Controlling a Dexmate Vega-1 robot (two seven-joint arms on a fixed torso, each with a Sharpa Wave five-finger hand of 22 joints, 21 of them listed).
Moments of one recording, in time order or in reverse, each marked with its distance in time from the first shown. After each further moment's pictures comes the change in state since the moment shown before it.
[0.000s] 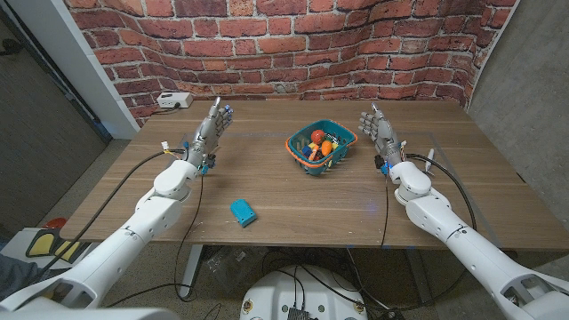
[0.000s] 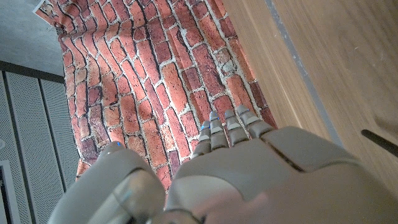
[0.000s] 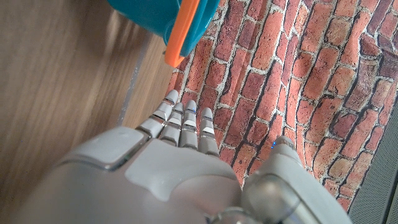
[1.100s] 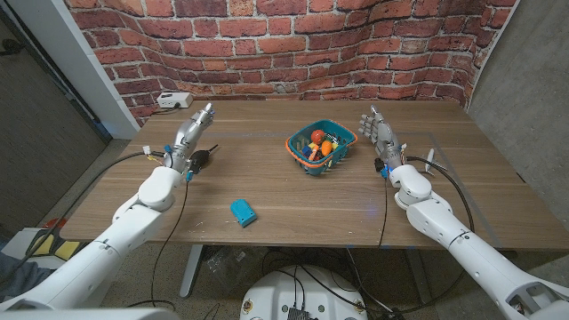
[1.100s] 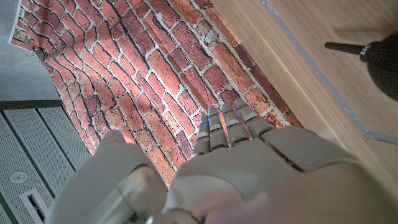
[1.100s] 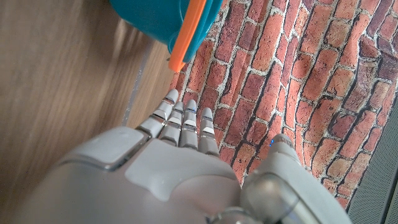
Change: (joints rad) left arm 0.104 0.078 -0.061 -0.082 0.242 -0.002 0.238; left_hand 0.081 0.011 0.014 -0.033 -0.004 0.070 -0.002 0.008 0.000 0.069 -0.002 0.004 0.000 0.074 -0.017 0.002 0.000 0.066 0.006 0.007 0.000; right arm -0.046 -0.012 0.007 -0.057 -0.010 -0.011 -0.024; right_hand 0.014 0.014 0.007 -0.007 0.000 0.000 0.000 0.000 0.000 0.005 0.005 0.000 0.000 0.018 0.007 0.000 0.000 0.016 0.005 -0.006 0.001
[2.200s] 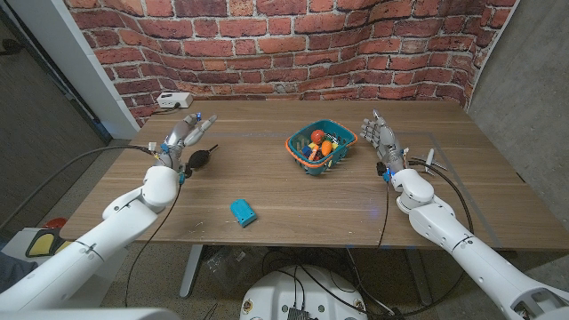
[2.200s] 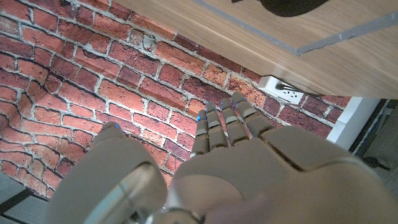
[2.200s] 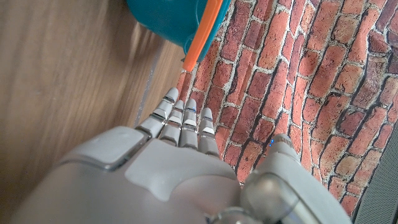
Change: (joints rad) left arm 0.103 0.127 -0.026 -0.300 0.324 0.527 0.273; left_hand 0.052 0.006 0.001 -0.023 -0.012 0.056 -0.005 0.008 0.000 0.059 -0.012 0.007 0.000 0.061 0.000 0.000 0.000 0.078 0.007 0.015 0.003; right arm -0.027 -0.009 0.012 -0.011 0.022 -0.010 -0.003; right_hand 0.000 0.000 0.003 -0.003 0.000 0.000 0.000 0.000 0.000 0.005 -0.005 0.000 0.000 0.021 0.000 0.000 0.000 0.021 0.003 -0.006 0.000
